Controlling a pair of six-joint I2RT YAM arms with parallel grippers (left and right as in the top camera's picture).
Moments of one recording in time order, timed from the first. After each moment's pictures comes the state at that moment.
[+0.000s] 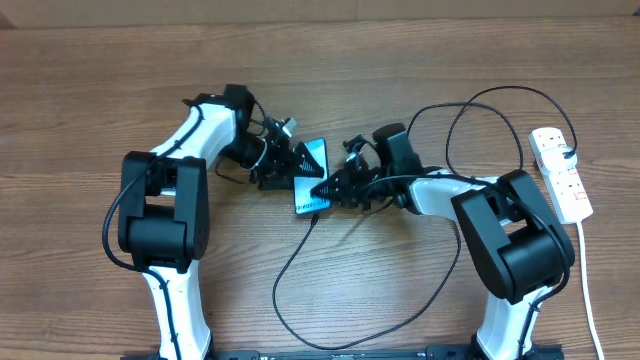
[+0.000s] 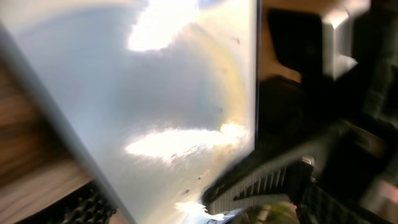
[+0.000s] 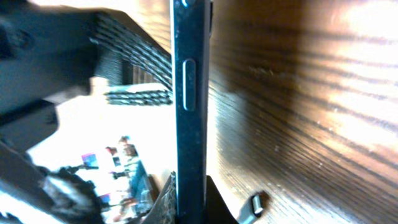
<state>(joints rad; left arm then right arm) -0.16 2.18 1.51 -1.05 0.88 0.04 0.42 2.01 0.95 0.18 -0.97 0.80</state>
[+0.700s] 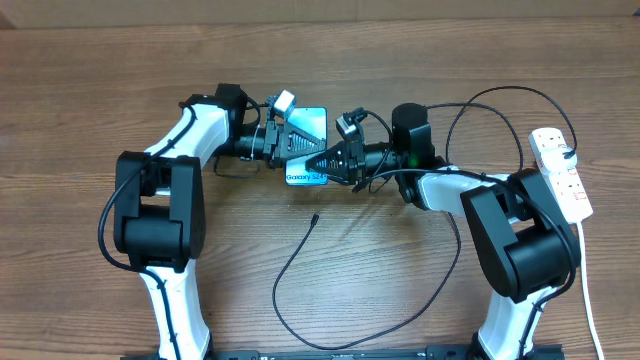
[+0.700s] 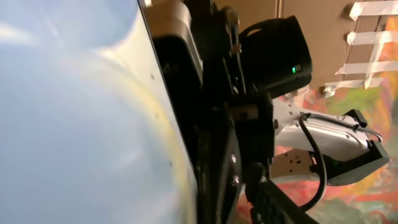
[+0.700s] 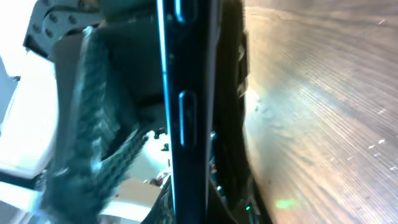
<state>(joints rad) -0.13 2.18 1.51 -1.00 1.52 0.25 0.36 2.00 0.95 0.72 -1.28 1.27</state>
